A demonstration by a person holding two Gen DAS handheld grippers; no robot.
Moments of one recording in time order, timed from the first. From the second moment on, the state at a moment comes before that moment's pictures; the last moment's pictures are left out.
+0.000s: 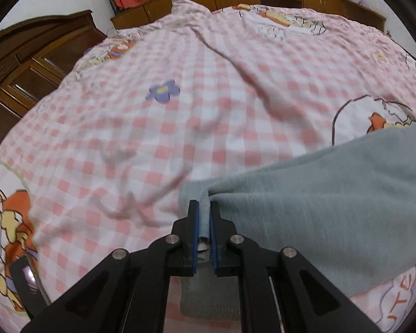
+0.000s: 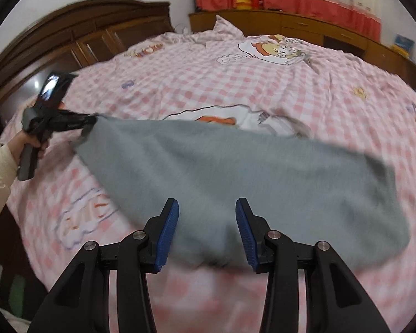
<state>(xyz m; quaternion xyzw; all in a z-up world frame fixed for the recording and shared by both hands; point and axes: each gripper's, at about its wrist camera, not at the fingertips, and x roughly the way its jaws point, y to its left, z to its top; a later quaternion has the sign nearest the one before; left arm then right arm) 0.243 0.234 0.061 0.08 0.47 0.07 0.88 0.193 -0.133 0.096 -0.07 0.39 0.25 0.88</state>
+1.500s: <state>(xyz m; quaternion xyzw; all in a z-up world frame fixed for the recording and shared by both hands) 0.259 0.227 0.033 0.10 0.47 0.08 0.87 0.308 -0.290 0.083 -0.08 0.46 -0.05 0.88</state>
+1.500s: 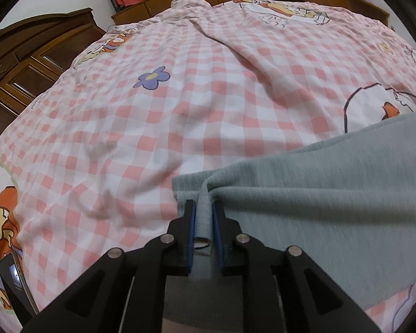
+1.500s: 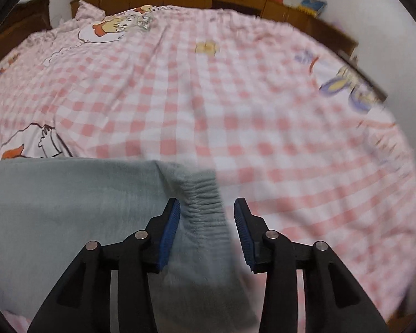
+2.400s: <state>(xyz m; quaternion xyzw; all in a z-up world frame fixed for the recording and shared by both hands) 0.183 0.195 0.088 -0.02 0.43 0.02 0.90 0.318 -0.042 0.068 -0.24 0.44 0.31 0.81</state>
